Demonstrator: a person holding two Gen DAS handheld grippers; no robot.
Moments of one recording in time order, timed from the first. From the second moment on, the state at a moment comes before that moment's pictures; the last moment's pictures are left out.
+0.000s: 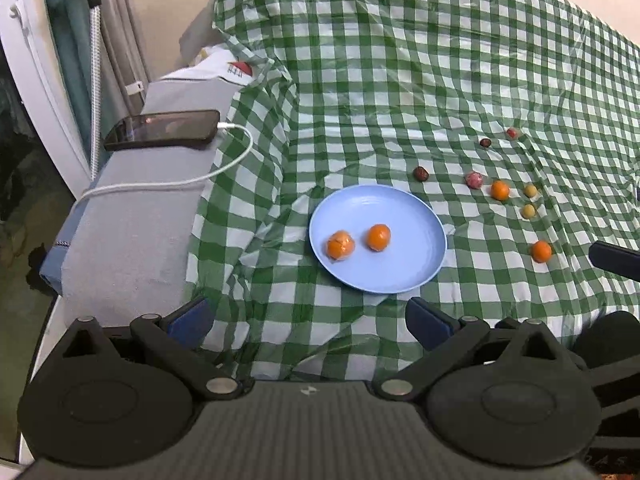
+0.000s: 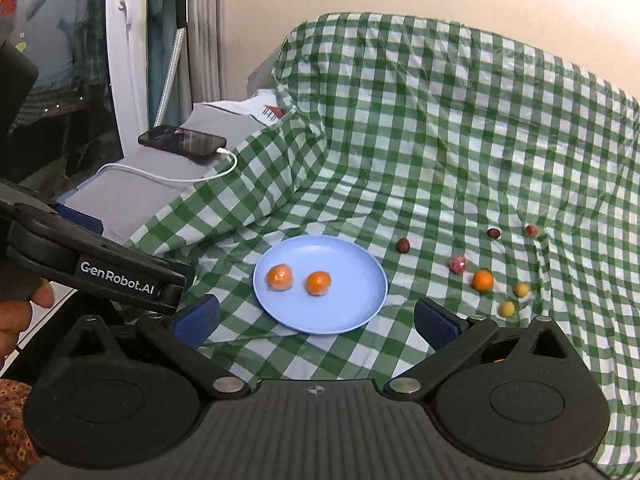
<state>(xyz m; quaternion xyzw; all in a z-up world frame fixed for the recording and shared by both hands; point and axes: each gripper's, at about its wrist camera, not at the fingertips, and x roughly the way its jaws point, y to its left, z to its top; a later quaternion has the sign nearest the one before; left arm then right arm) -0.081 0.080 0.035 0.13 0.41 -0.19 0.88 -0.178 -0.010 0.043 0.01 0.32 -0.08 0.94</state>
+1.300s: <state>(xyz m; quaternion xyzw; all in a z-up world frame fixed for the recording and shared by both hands) 0.154 -0.198 -0.109 0.21 0.42 -0.29 0.83 -0.043 -0.301 -0.140 0.17 0.35 -0.35 0.85</state>
